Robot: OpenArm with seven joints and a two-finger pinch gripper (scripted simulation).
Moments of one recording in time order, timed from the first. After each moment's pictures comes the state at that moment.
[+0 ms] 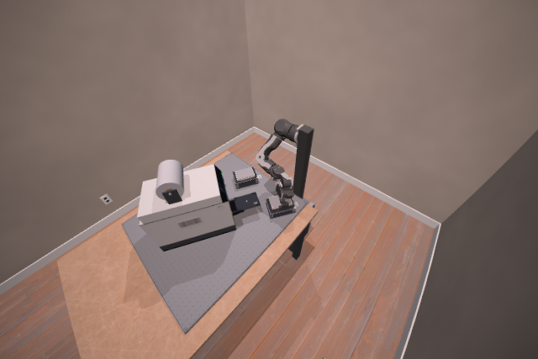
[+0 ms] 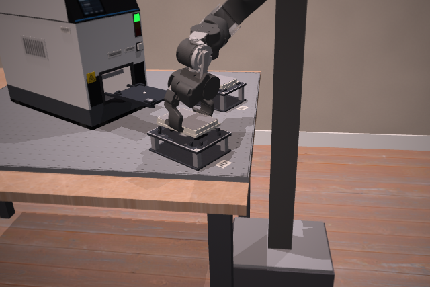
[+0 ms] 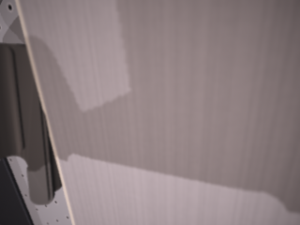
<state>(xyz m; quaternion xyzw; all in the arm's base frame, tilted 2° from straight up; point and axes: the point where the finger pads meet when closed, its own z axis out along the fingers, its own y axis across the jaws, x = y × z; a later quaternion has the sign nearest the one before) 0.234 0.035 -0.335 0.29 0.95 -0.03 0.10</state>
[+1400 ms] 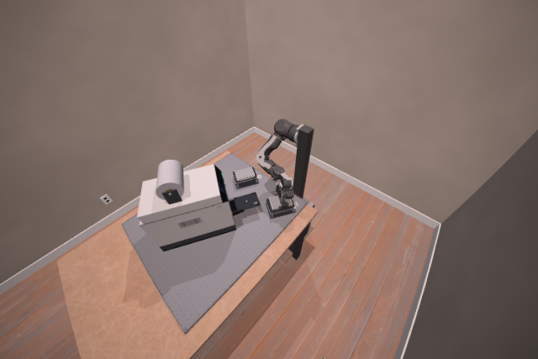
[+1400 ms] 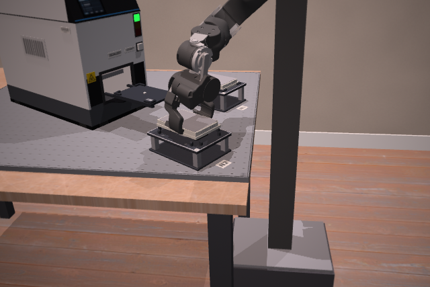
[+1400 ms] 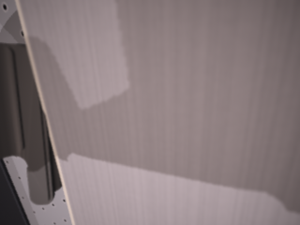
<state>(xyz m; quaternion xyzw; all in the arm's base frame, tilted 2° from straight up) 0.234 0.035 -0.339 0.29 0.95 -0.03 0.10</state>
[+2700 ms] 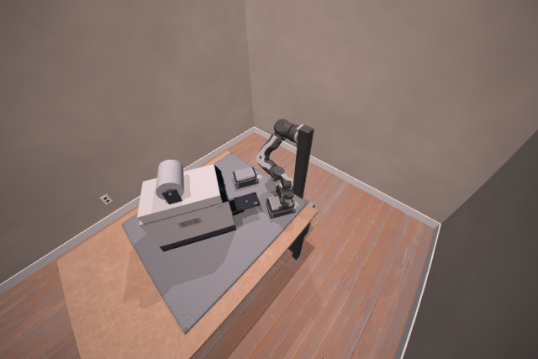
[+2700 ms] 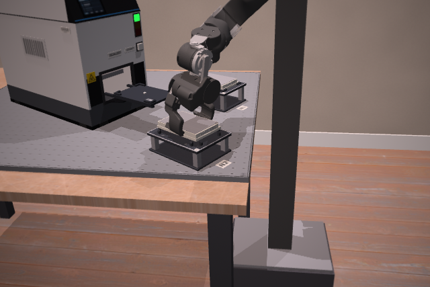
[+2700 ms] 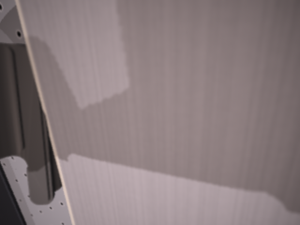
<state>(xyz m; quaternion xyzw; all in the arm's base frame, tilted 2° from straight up) 0.234 0.034 -0.343 0.29 0.95 -0.03 0.10</state>
